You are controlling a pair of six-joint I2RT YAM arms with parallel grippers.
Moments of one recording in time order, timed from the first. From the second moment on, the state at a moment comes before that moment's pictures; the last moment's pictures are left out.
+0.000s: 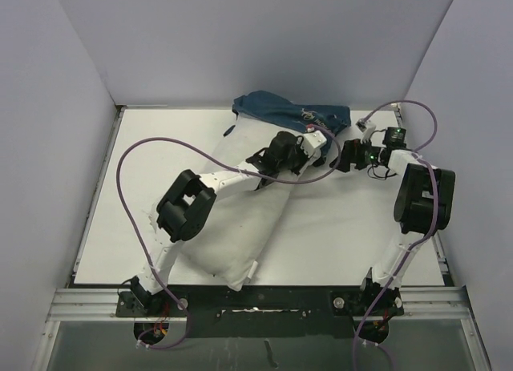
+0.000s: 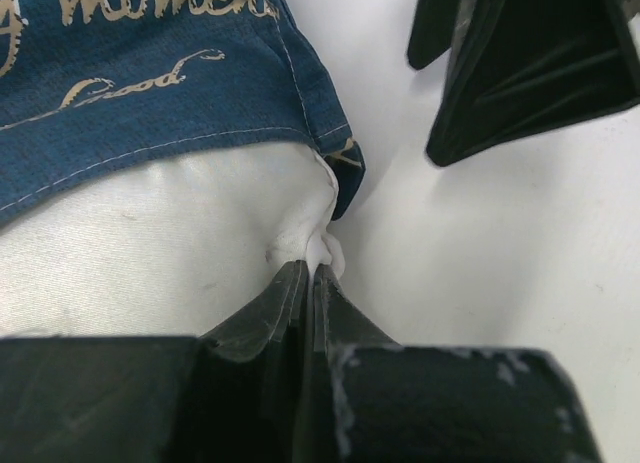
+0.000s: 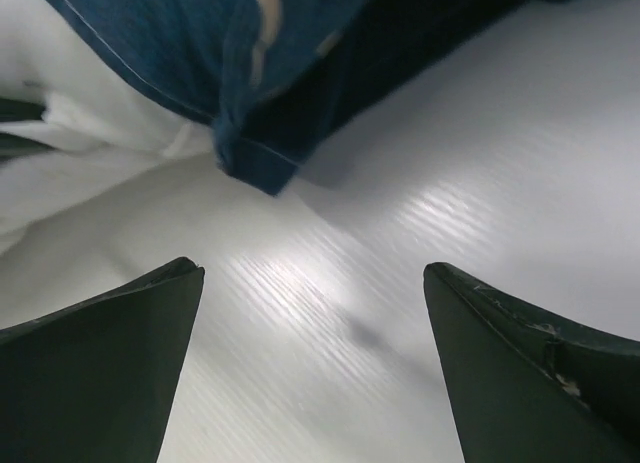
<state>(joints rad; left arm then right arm) -0.83 2.21 1.67 0.17 0.08 0.18 -0.24 1.94 1.27 -0.29 -0.88 -0.36</state>
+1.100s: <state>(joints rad) -0.76 2.11 1.62 0.13 0.14 0.13 -0.07 2.02 1.32 0.08 -1.21 -0.28</state>
